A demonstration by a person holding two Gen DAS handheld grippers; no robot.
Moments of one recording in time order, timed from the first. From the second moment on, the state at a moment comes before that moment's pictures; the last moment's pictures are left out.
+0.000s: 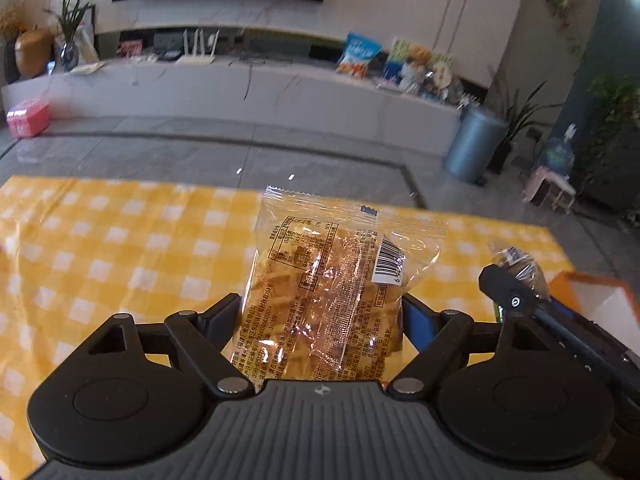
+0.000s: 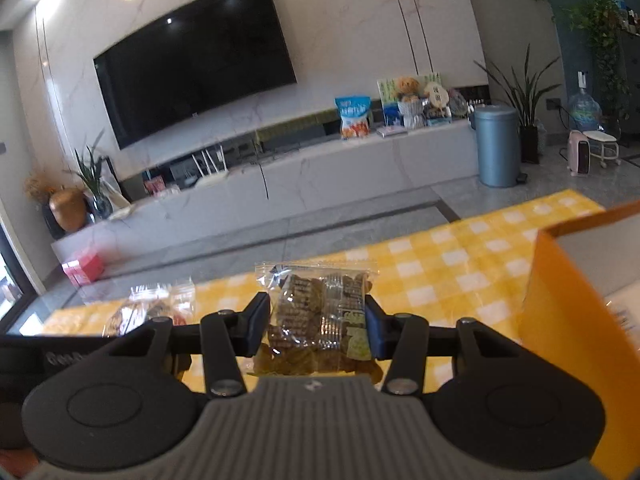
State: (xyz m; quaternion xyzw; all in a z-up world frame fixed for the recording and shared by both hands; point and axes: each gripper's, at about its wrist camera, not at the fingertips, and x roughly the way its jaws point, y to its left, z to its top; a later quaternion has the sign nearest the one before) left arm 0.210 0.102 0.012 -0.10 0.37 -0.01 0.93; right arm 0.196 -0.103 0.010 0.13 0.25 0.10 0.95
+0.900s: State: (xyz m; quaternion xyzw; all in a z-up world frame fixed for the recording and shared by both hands) left arm 0.233 -0.137 0.021 -0.07 0.35 -0.20 0.91; right arm 0.234 -0.345 0.022 0.13 0.39 -0.06 0.91
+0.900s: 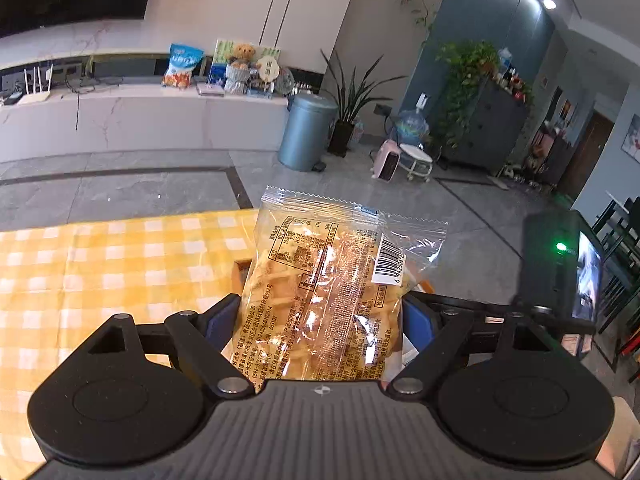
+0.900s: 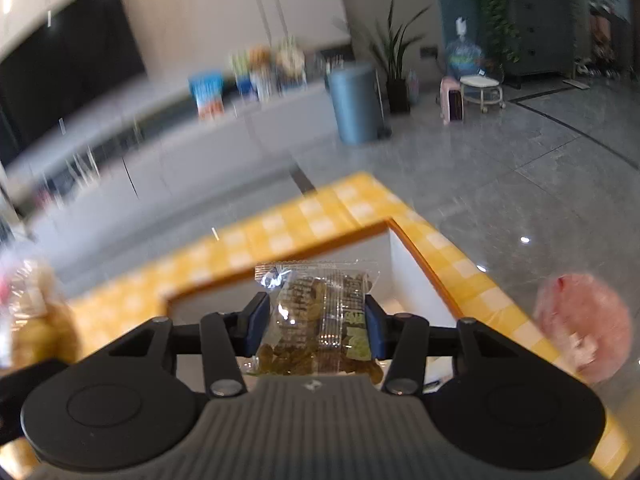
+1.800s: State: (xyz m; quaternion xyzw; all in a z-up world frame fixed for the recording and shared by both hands) left arm 0.142 -0.163 0.036 0.04 0.27 -0.17 0.95; right arm 0.082 -0.364 0.090 0.17 0.20 -0.10 0.96
